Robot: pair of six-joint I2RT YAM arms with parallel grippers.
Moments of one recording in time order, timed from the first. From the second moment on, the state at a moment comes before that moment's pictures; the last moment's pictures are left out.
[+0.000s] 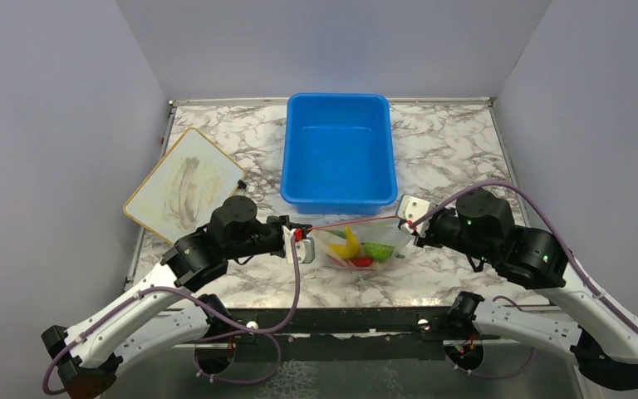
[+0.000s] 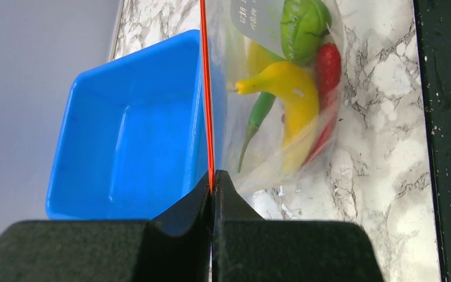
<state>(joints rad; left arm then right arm) -0.86 0.74 0.81 -0.44 0.35 0.77 0.93 0.75 1.12 -0.86 0.10 -0.59</state>
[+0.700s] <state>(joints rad) -0.87 0.75 0.85 -0.48 0.30 0.77 0.93 0.70 1.19 -1.04 0.23 -0.56</state>
